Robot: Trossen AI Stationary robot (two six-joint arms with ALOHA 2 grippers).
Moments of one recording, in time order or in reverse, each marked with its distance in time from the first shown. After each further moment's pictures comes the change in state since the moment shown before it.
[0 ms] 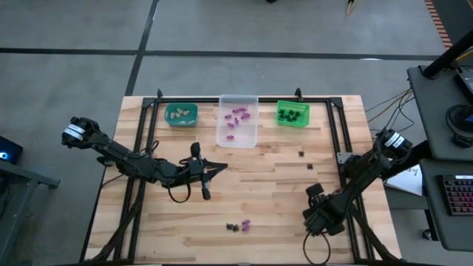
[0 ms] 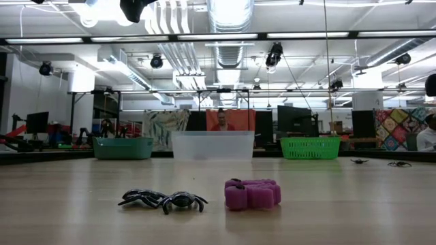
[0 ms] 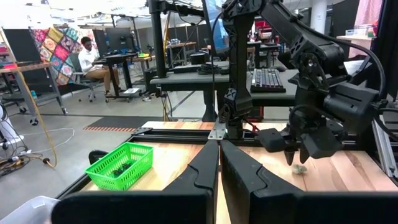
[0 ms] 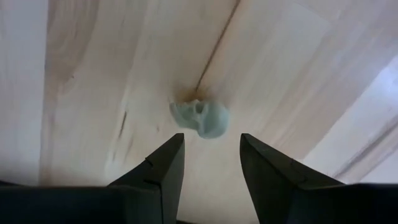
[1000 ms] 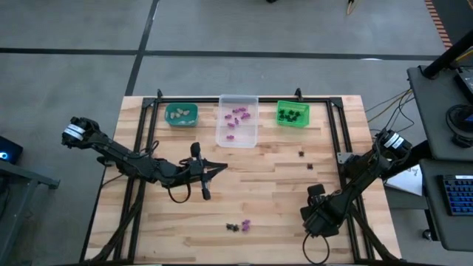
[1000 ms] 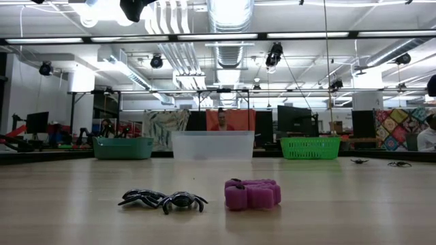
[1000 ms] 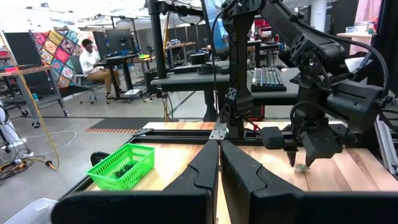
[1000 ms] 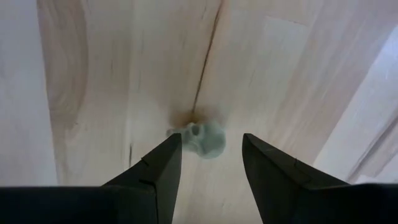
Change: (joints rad) left arm 0.000 0.000 0.000 0.000 0.000 0.019; right arm 0.002 0.011 0.001 0.050 0.029 0.192
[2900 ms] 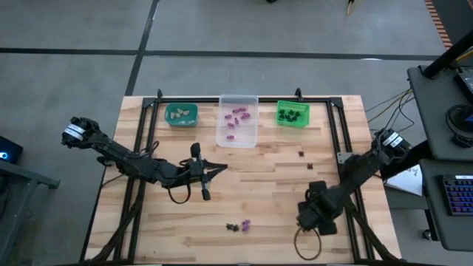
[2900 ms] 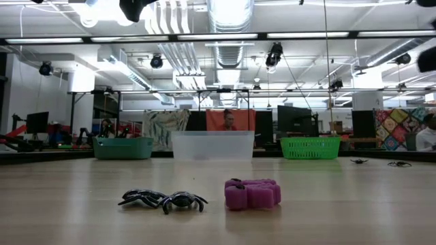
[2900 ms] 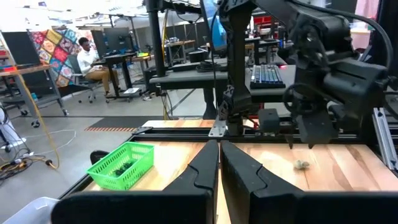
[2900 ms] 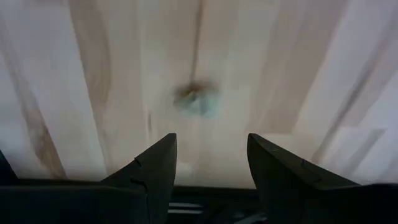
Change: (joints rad) left arm -0.005 0.000 0.000 -0.012 0.000 0.000; right arm -0.094 0.000 0.162 -0.231 -0.109 0.020
